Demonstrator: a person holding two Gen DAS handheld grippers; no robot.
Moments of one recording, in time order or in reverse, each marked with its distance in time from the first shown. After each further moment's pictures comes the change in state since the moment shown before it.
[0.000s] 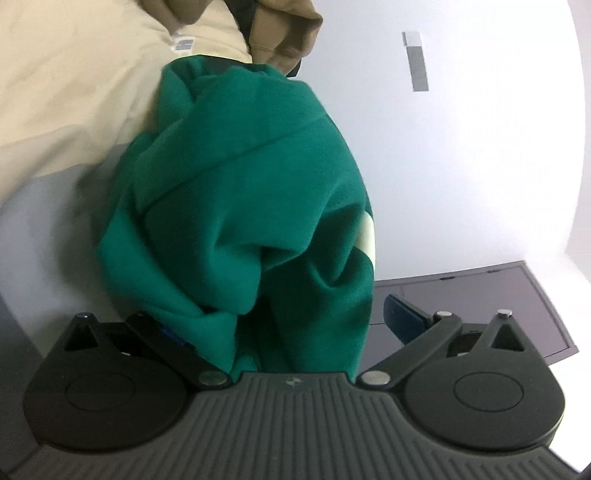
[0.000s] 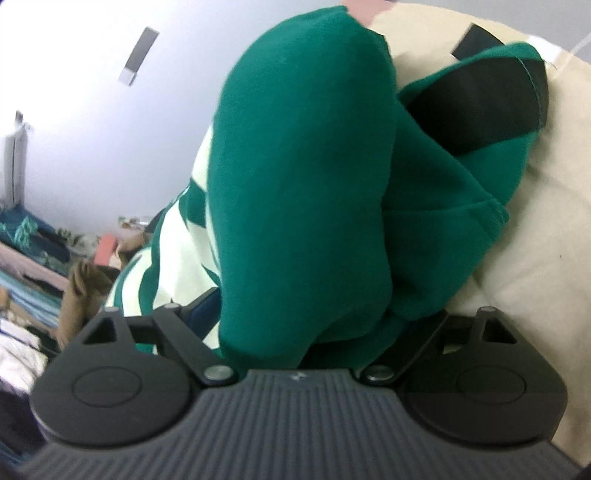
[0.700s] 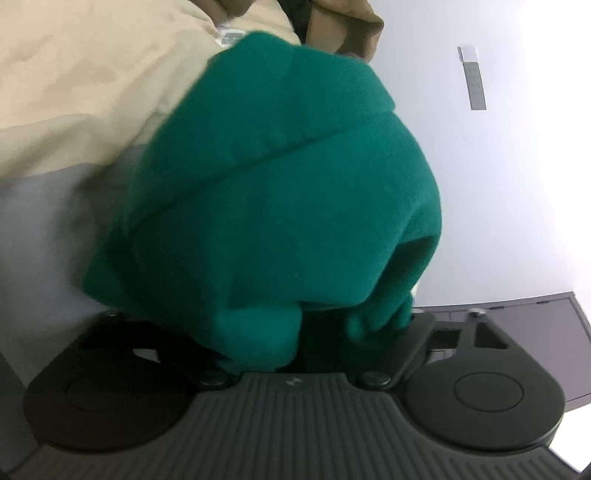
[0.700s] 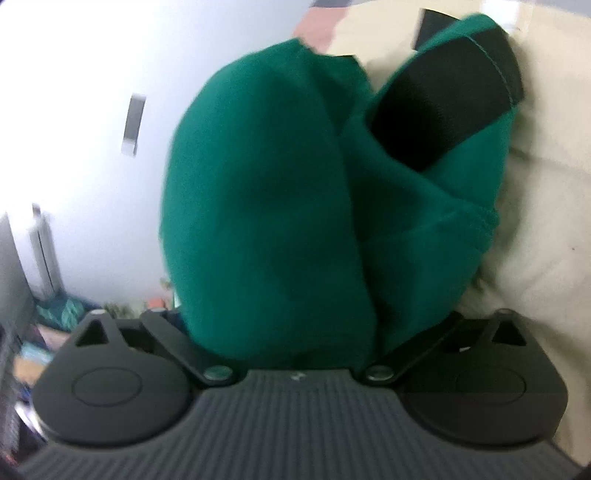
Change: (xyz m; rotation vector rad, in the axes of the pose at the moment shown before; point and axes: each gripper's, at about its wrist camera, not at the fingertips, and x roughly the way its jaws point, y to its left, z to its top) left arm 0.033 0.009 0.000 -0.054 -0.060 0.184; right arm -0.015 -0.040 0.015 0.333 -0.077 0.154
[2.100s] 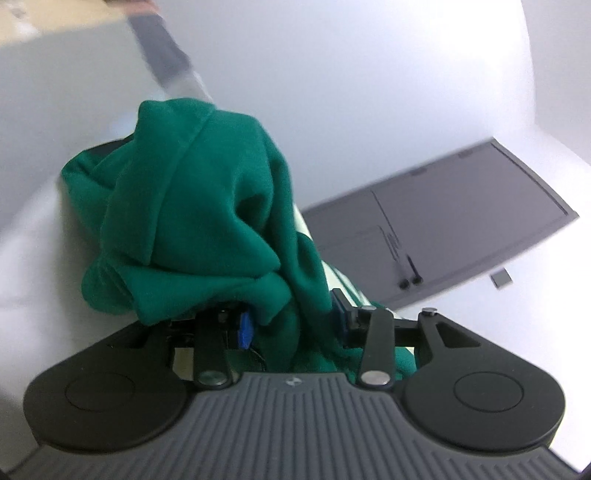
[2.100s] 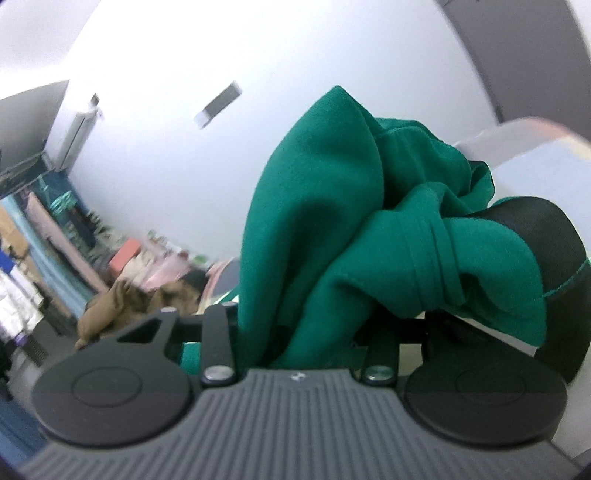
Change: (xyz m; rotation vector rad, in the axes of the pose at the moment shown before) left arm 0.026 -0.126 -0.135 0.385 0.230 -0.281; right arm -0.168 0.079 0.095 -0.660 -0.135 -0.044
